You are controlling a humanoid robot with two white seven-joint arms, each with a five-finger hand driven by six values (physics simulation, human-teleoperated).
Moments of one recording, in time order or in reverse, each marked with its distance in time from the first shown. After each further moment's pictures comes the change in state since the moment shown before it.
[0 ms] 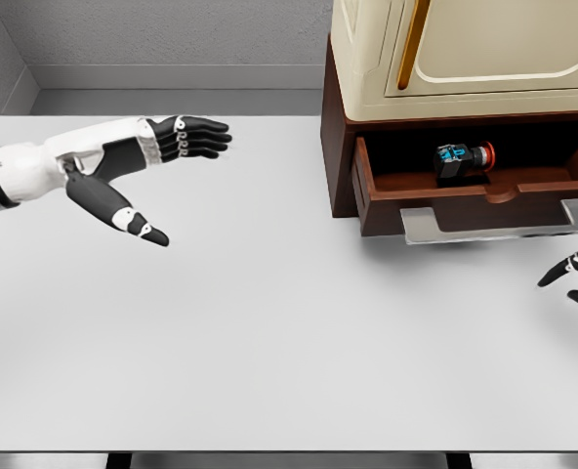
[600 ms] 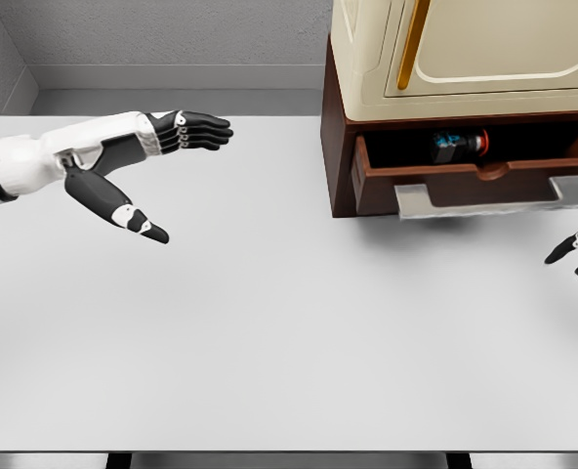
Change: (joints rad) left arm -0.011 -0.009 0.006 0.001 -0.048 -0.040 0.000; right arm -0.063 -0.042 0.008 0.002 -0.013 -0.001 0.001
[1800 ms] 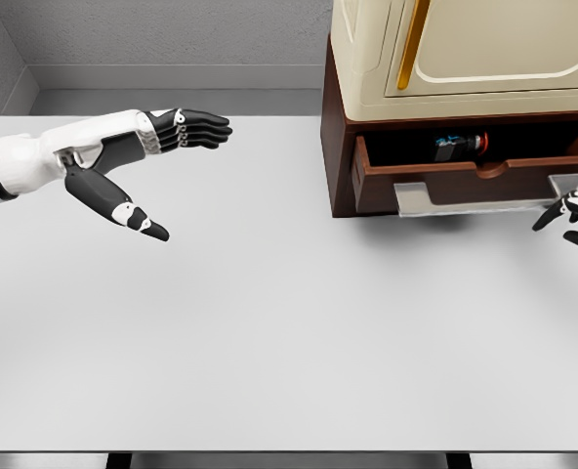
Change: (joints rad) left arm 0.000 -0.003 0.002 0.011 0.001 0.003 0.000; right arm -0.209 -0.081 0.167 0.066 -0.016 0.010 -0.004
